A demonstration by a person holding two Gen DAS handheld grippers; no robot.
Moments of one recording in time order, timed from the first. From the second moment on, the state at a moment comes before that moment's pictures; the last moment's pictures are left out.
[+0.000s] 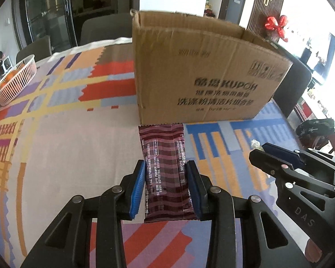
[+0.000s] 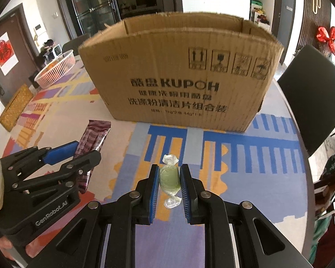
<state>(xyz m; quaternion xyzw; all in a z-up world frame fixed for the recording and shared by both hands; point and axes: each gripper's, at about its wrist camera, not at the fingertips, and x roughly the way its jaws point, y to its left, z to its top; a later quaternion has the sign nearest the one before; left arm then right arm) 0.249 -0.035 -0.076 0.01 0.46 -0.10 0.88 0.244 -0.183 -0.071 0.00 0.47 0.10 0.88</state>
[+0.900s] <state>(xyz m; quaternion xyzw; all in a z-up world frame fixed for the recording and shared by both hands) 0.246 -0.046 0.045 0.01 0.35 -0.12 0.93 0.243 -0.202 0.048 0.04 0.35 0.09 0.93</state>
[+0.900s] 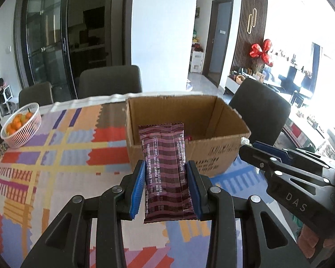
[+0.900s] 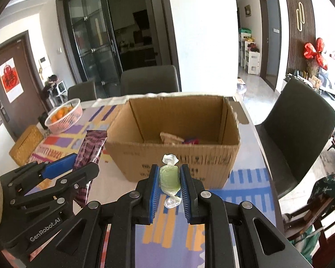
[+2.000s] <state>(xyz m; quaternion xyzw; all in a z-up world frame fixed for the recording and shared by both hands) 0.351 -0.061 0.045 0.01 0.37 -0.13 0.92 0.337 -0.212 0.065 0.02 0.36 0.08 0.93</state>
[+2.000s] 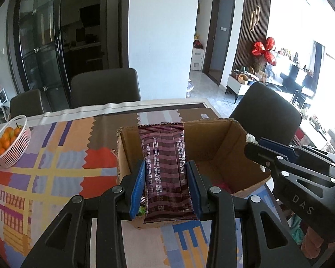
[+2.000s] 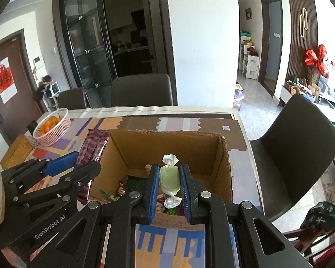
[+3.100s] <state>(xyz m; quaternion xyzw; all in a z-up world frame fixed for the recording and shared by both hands) 0.226 -0.029 0.058 0.04 0.30 -0.06 0.95 0.230 -0.205 0.062 0.01 0.32 0.04 0.95</state>
